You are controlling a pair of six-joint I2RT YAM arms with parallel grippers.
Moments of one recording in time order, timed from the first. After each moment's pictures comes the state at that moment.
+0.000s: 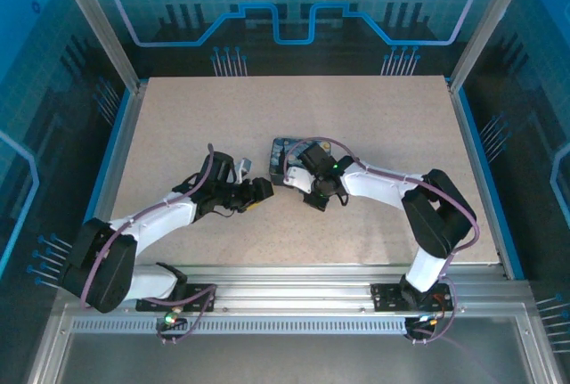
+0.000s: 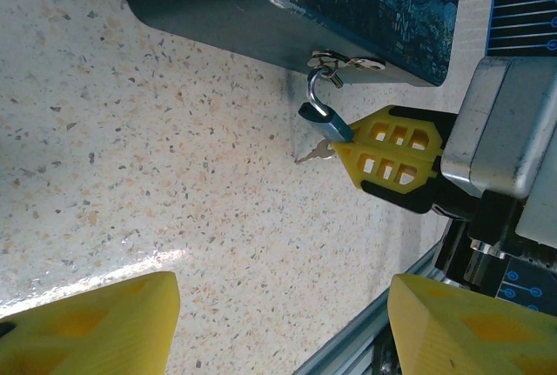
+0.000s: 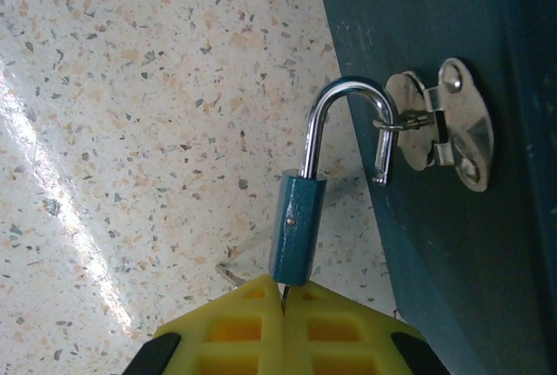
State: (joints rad) left arm -0.41 1.31 0.62 -0.12 0.55 -0.85; right arm 0.71 1.73 1.08 -0.55 0.00 -0.48
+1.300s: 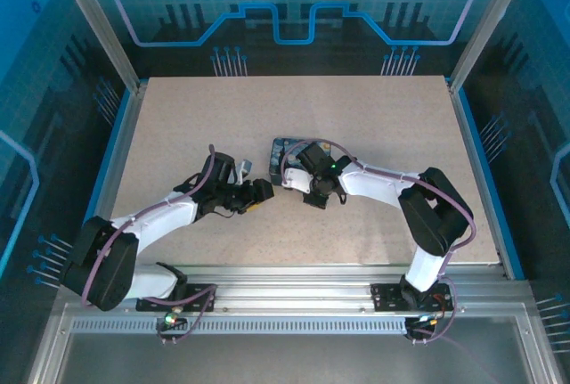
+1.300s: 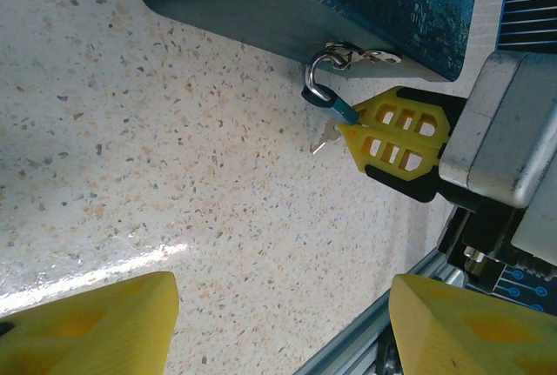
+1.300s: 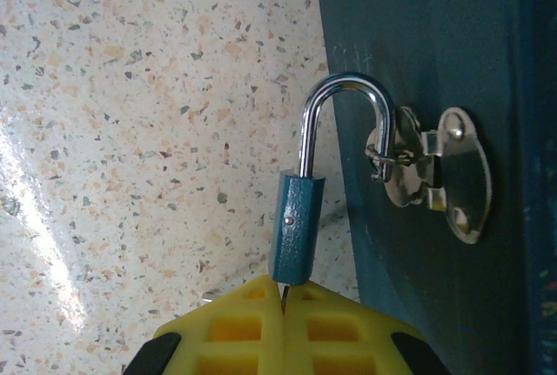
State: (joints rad) left arm -0.41 1.32 0.62 -0.13 0.55 -0.85; right arm 0.71 1.75 1.09 -0.52 0.03 -0.60
